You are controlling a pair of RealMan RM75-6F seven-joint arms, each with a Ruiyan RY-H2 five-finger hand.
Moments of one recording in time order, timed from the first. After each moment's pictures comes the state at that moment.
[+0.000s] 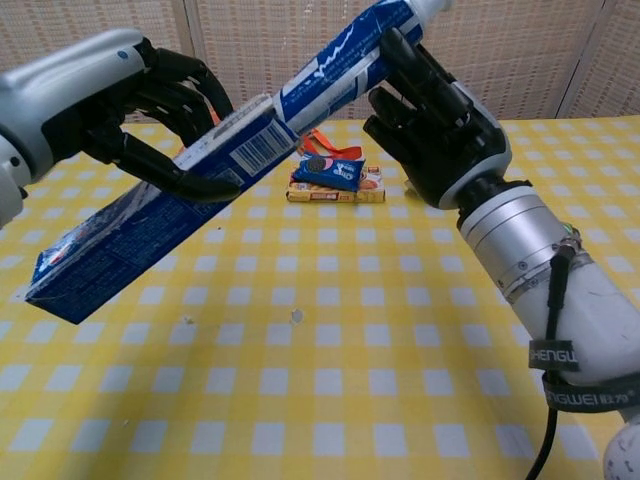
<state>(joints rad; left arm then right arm) -0.50 -1.65 -0.22 -2.02 1.24 1.38 0.49 0.65 -2.00 0.28 -1.17 -1.49 1.35 1.61</state>
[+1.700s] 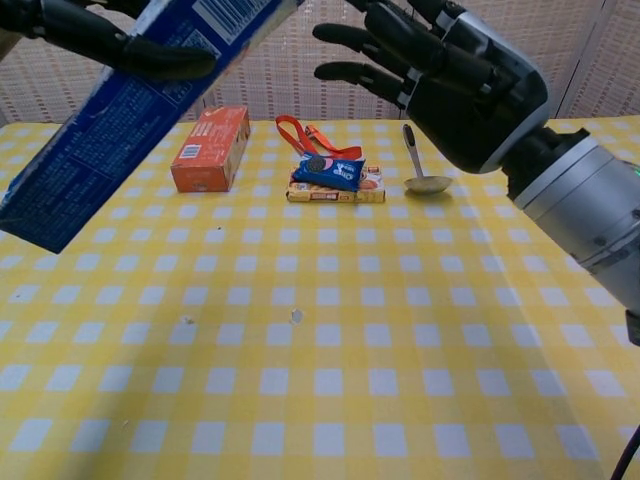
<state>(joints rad) -0.48 -1.57 -0.25 -2.09 1.40 1.44 0.28 0.69 -1.76 0.17 -1.25 -1.71 1.41 1.46</state>
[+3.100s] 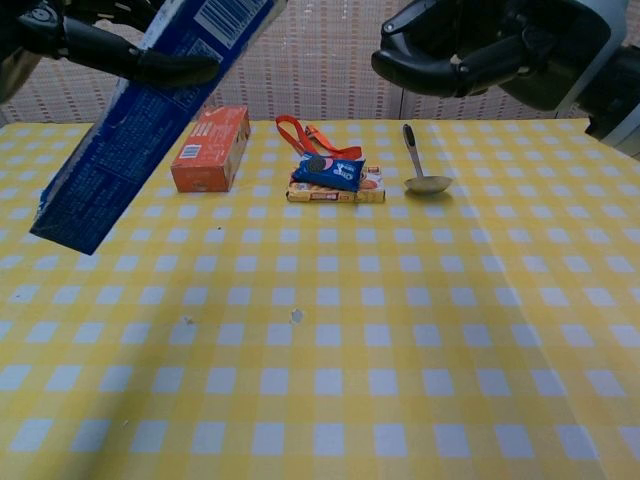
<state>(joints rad) -0.49 -1.63 -0.28 -1.95 1.43 1.45 0.16 0.76 -1.46 0.09 -1.44 -1.78 1.36 0.93</state>
